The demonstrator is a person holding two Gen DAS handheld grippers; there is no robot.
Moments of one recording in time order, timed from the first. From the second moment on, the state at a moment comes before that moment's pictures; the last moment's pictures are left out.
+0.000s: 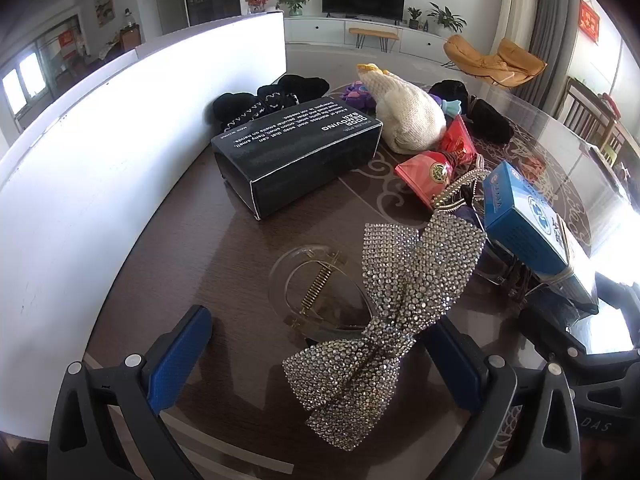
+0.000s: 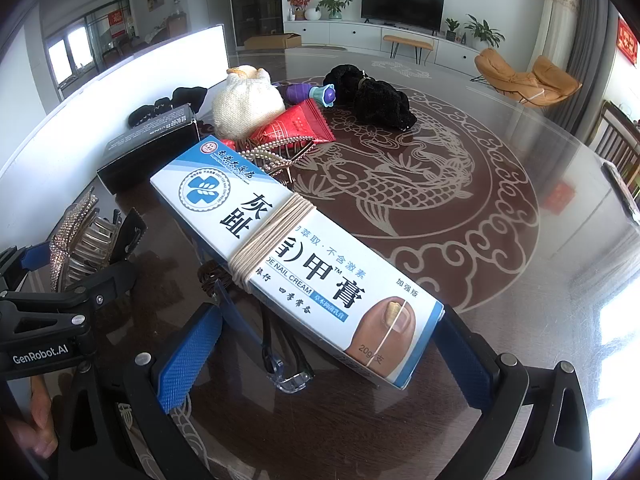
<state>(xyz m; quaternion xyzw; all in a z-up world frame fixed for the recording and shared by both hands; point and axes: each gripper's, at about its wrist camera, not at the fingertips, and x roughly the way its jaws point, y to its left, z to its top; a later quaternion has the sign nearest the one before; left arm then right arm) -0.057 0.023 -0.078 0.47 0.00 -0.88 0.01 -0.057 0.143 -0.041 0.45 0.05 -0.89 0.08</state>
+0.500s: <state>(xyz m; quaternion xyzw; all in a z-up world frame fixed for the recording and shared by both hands) -0.062 0.027 -0.080 0.46 0.00 -0.89 0.00 -0.057 0.143 -0.041 0.45 0.05 -0.89 0.08</state>
